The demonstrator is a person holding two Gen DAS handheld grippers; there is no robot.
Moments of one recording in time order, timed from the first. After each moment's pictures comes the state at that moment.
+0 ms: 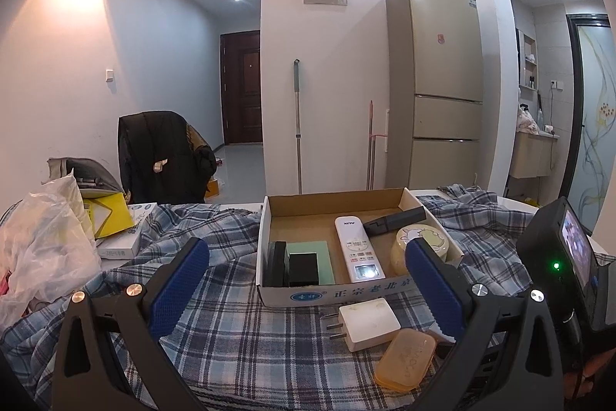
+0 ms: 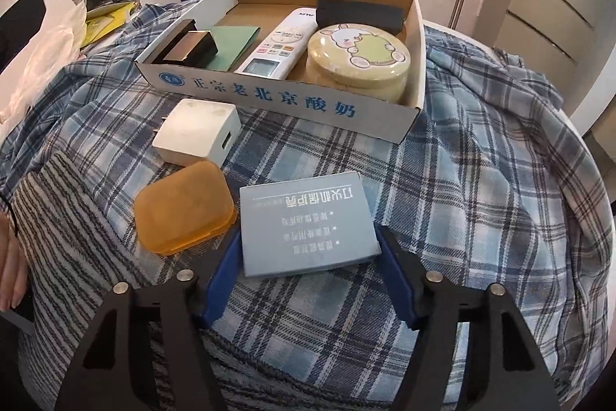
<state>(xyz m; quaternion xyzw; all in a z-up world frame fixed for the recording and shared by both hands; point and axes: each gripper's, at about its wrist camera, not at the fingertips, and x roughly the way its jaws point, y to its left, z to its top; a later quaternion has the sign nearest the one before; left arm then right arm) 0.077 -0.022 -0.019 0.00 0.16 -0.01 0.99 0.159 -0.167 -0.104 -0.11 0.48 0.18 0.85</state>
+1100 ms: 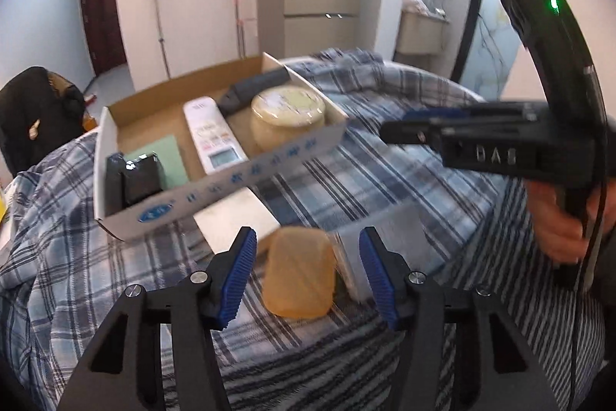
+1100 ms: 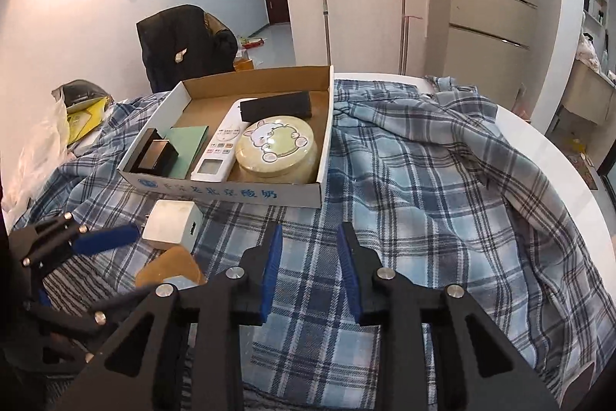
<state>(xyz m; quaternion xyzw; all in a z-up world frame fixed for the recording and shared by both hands) 0.109 -0.077 -0.074 0.08 0.38 -0.25 0.89 0.161 -0.216 -0.056 0.00 0.39 0.12 0.91</state>
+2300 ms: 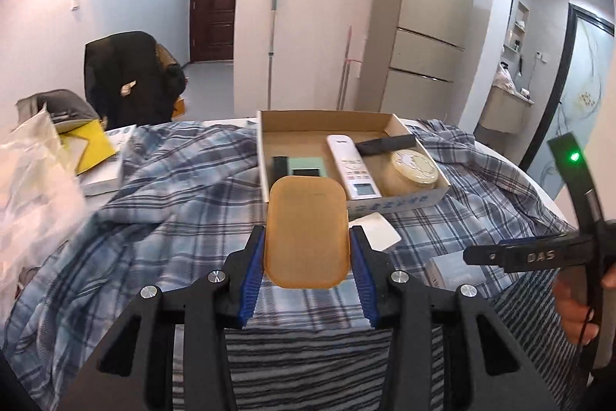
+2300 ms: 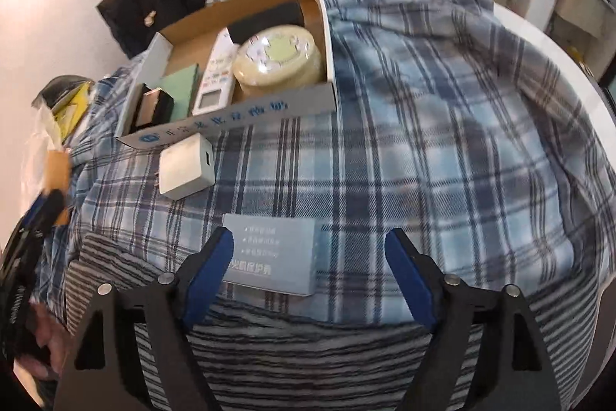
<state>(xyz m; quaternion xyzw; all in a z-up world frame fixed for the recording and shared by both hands) 0.072 0.040 -0.020 -0.04 0.33 -0.08 0.94 0.157 -0.199 -0.079 0.07 0.55 0.07 0.83</state>
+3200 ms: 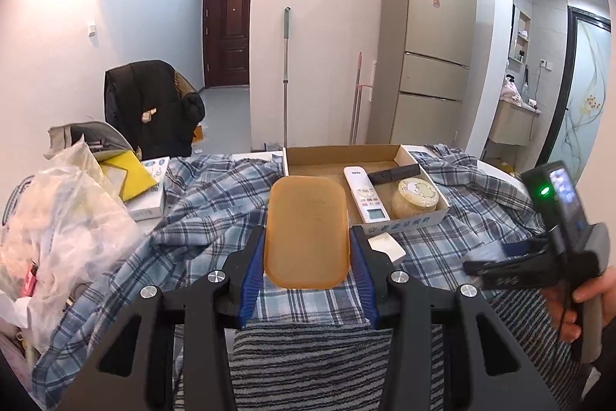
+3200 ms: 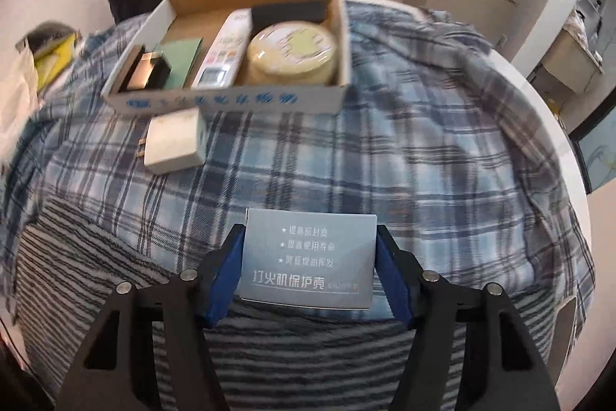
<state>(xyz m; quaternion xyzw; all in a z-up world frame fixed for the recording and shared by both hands) 0.037 0.047 0.019 -0.01 0.28 -0.05 0.96 0.136 -0.188 -0.059 -0.04 0.52 0.05 0.85</state>
